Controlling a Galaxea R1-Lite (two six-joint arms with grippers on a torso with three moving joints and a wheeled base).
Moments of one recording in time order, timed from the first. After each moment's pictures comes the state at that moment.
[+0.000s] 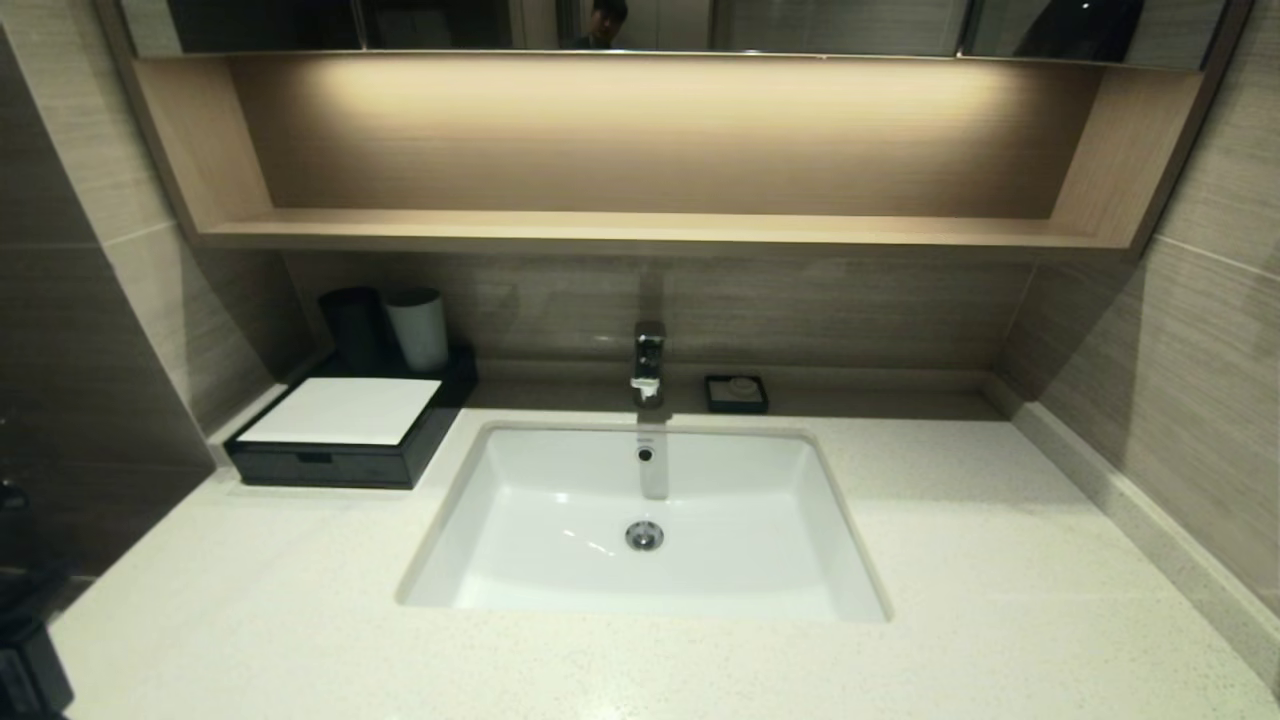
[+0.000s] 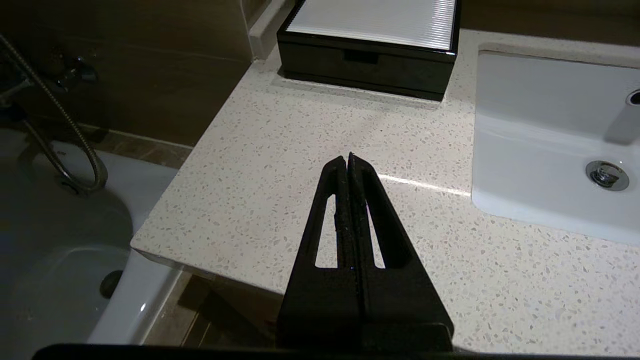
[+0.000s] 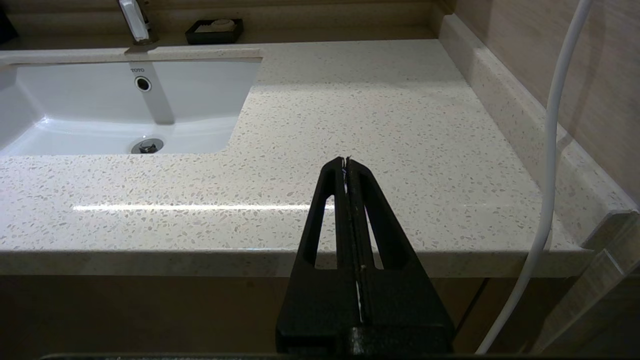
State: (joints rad) left arm 0.04 0.79 -0.26 -0.28 0.19 0.02; right arm 0.00 0.00 0.00 -0.01 -0.01 0.03
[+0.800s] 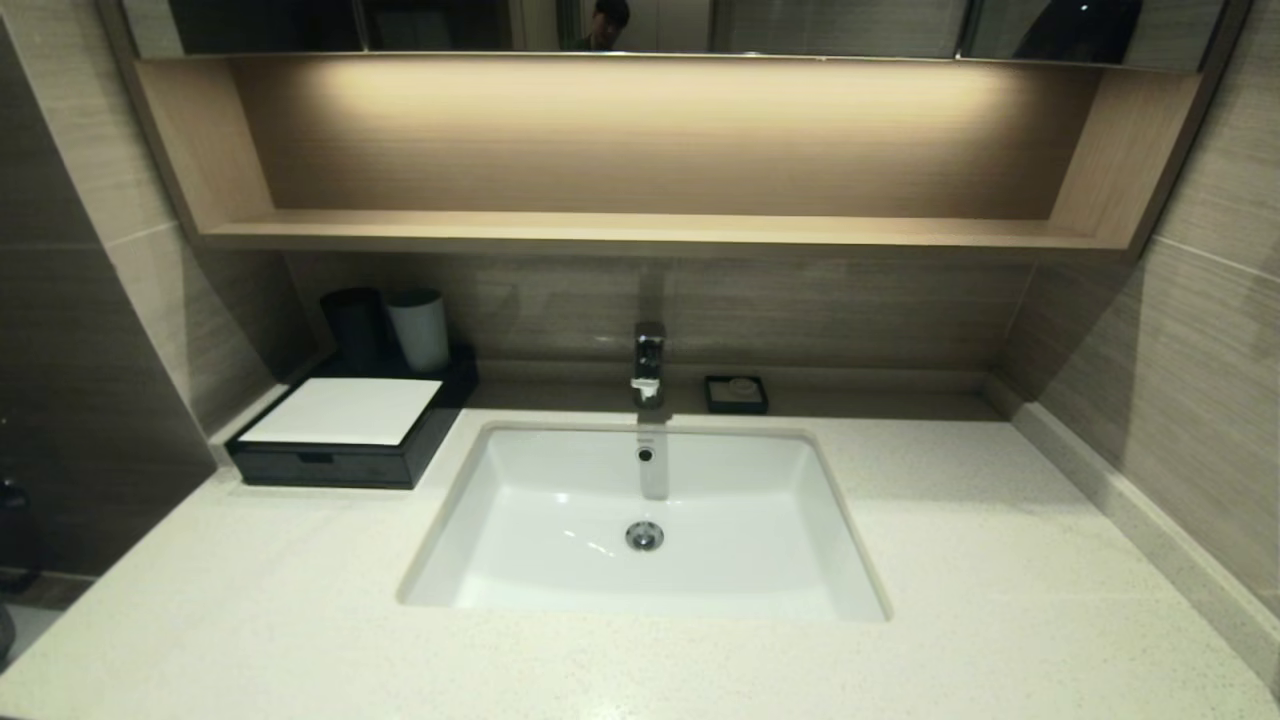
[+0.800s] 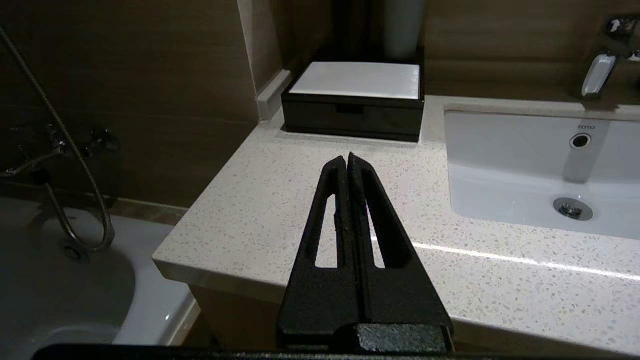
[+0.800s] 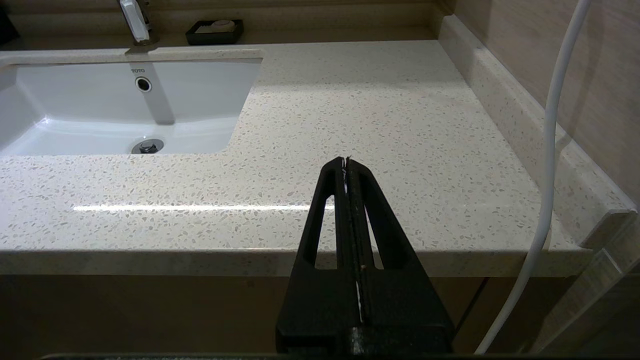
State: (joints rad) left arm -0.01 0.25 -0.13 -0.17 0.19 0.08; right arm 0.00 0.00 0.00 -0.01 -0.01 0.03
